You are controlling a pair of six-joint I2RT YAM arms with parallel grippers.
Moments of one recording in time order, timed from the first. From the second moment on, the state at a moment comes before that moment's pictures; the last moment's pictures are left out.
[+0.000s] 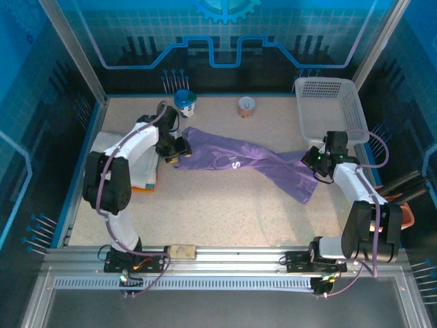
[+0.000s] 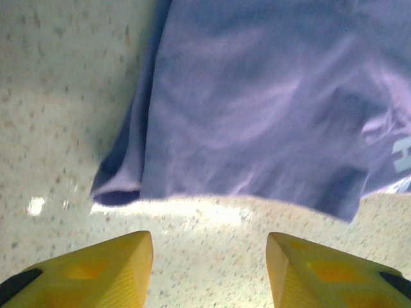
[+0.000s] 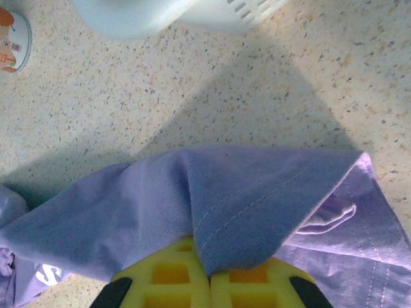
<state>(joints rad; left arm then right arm) -0.20 1.82 1.38 -0.89 0.24 -0.54 -0.14 1.35 0.83 -0.43 -0.22 0.56</state>
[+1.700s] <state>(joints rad) -0.21 1.90 1.37 -0.77 0.10 -0.58 -0.14 1.32 0.77 -0.39 -0.24 0.54</state>
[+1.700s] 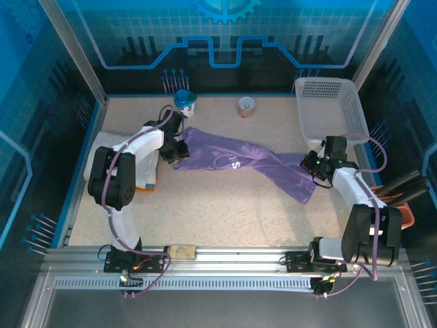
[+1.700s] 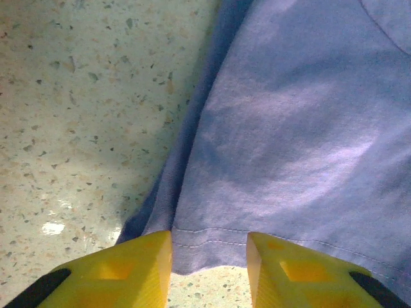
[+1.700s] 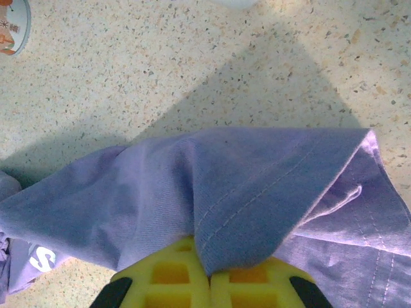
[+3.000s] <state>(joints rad) -0.22 2.03 1.76 -0.91 0.07 -0.57 -0.14 1.30 0.78 -0.28 -0.21 0.61</state>
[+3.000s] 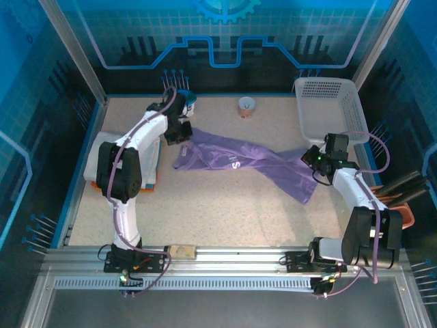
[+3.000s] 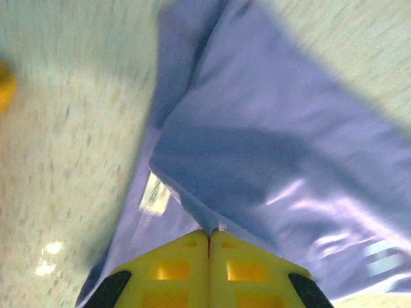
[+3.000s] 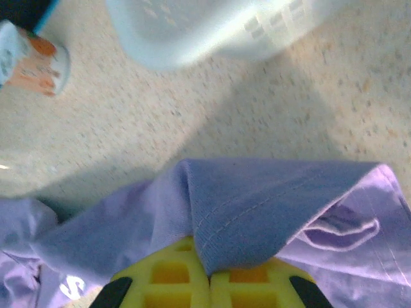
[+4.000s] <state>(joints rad) -0.20 1.00 1.02 -1.15 0.20 -0.64 -0.11 0.68 0.59 -0.83 -0.25 0.68</state>
